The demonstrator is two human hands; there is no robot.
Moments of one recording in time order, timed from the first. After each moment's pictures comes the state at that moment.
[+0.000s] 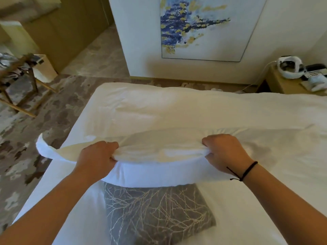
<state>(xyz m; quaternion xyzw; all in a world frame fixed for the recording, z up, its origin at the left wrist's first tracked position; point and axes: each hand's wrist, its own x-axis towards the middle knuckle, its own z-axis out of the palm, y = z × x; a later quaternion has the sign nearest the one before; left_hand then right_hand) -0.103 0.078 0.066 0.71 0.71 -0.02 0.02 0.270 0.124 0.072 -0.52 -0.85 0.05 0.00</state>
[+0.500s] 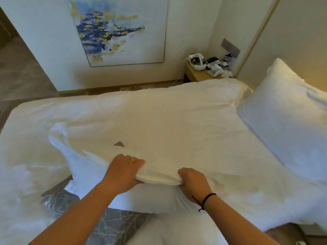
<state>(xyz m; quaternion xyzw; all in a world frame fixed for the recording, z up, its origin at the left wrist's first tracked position) 0.093 0.029 0.009 0.92 0.39 -0.11 0.04 0.344 -0.086 -0.012 -0.71 -0.68 0.18 0.03</state>
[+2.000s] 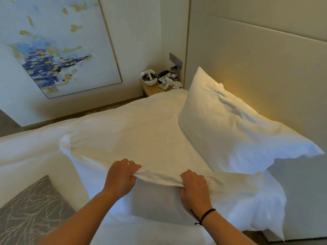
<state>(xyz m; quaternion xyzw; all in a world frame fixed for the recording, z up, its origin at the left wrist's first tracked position) 0.552 -0.090 0.058 0.91 0.38 0.10 0.07 0.769 -0.251 0.025 -0.77 -0.58 0.04 0.25</state>
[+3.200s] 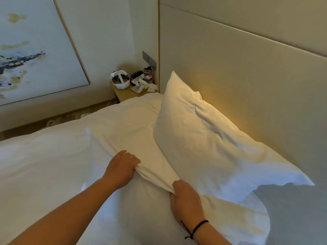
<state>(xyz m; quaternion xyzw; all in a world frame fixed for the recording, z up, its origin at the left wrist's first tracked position) 0.758 0.059 0.015 0.96 0.28 0.04 0.04 0.905 -0.162 0.012 -0.83 -0.50 0.13 0.19</state>
